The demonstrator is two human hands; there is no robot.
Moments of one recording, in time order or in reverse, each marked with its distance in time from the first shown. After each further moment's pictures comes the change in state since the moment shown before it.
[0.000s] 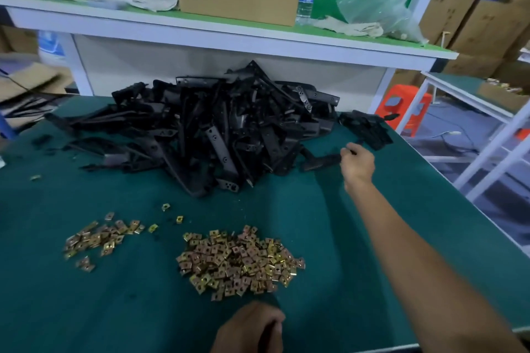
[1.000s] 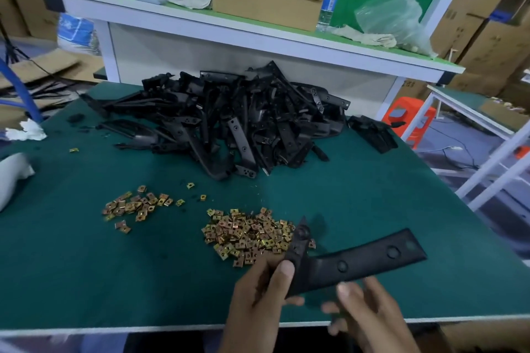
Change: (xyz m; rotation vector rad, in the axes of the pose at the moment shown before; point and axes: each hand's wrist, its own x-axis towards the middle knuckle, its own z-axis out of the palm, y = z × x) left_hand -0.038 0.022 -0.015 -1.057 0.136 -0.057; right_hand -0.312 0.037 -0.147 0.233 -0.560 0.141
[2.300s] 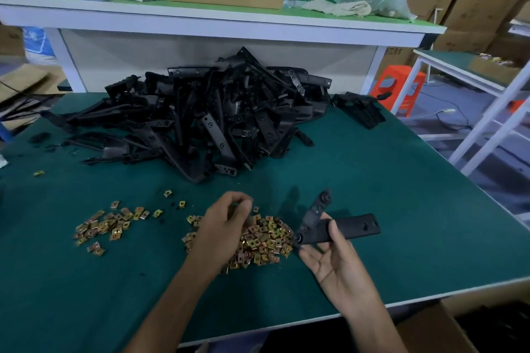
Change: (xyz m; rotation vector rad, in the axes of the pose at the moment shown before) left_hand 0.114 0.022 -0.033 0.607 0.048 0.103; right_hand 0.107 0.041 0.001 0.726 -0.112 0.126
